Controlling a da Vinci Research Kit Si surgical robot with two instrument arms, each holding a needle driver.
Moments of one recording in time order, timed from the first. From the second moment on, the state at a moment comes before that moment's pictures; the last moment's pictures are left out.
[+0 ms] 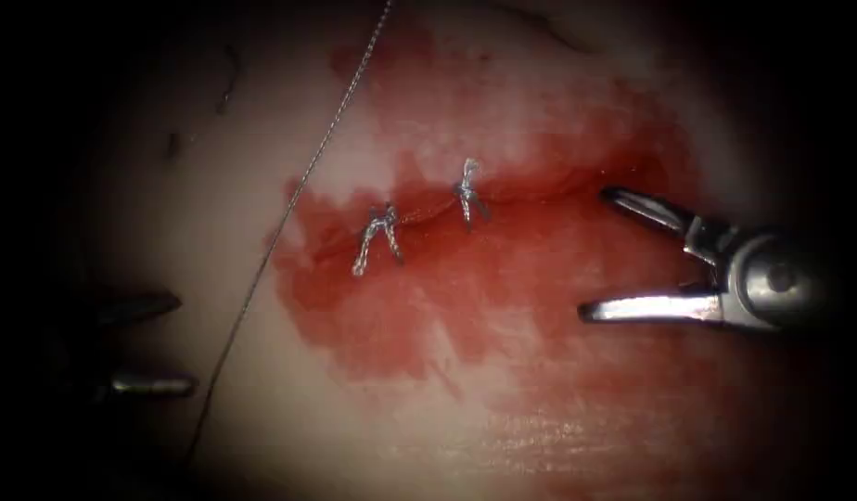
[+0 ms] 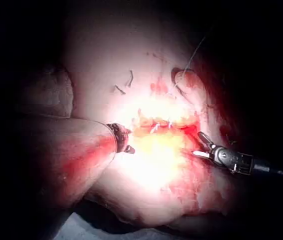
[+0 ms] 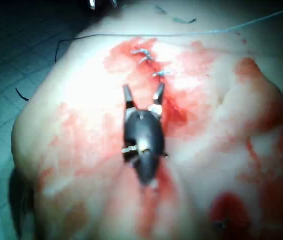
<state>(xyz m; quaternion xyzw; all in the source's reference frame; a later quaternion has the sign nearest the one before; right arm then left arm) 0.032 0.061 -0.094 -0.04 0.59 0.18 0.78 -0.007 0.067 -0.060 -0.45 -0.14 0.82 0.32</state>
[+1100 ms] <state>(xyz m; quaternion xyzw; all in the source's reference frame) 0.032 0.061 -0.095 -0.04 0.59 0.19 0.78 -0.007 0.068 -0.050 -0.38 -0.13 0.82 0.41</state>
